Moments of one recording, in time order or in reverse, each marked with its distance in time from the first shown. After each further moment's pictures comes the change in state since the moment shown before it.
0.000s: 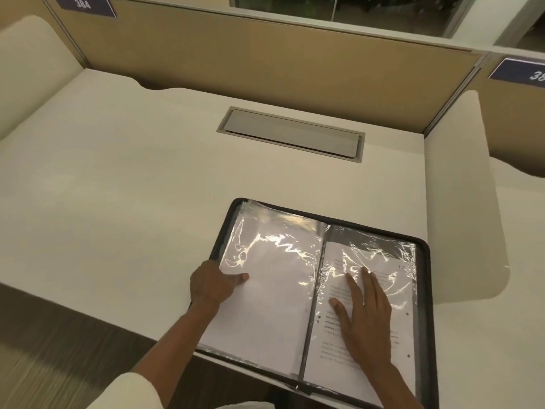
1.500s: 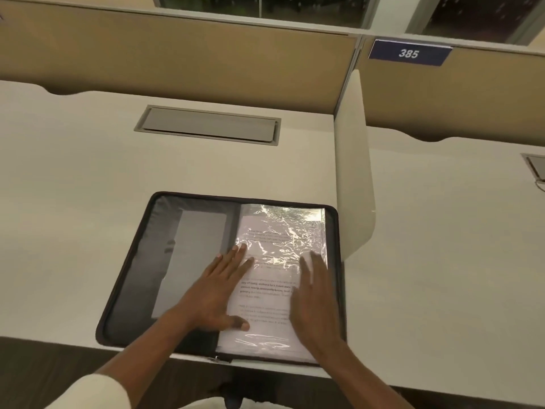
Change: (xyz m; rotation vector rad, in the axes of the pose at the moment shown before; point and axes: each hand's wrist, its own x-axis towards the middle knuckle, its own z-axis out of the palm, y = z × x) left_hand -0.112 0.054 0.092 0.596 -0.355 1.179; right_hand -0.049 0.036 -0.071 0.006 0.041 -0.008
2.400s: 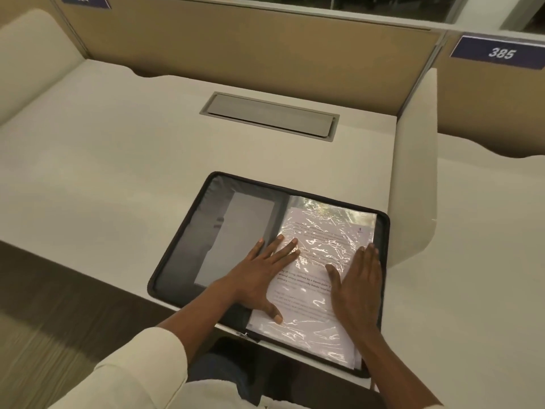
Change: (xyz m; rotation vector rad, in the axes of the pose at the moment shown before) left_hand 0.007 0.002 0.010 -0.024 -0.009 0.013; right_hand 0.038 0.038 0.034 -0.042 -0.069 0.152
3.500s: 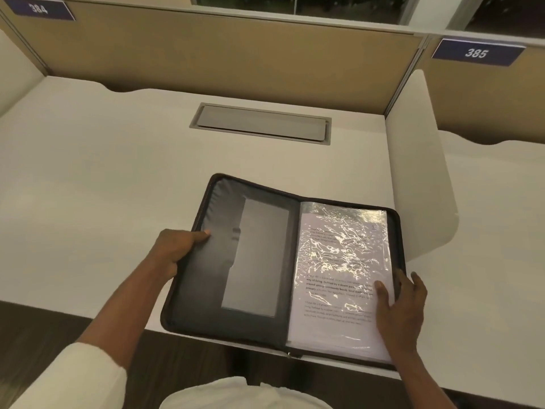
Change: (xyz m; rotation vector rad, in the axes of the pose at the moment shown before) left_hand -0.087 -0.148 -0.122 -1.137 0.505 -1.116; right_hand -0.042 0.005 0.005 0.328 0.305 0.280
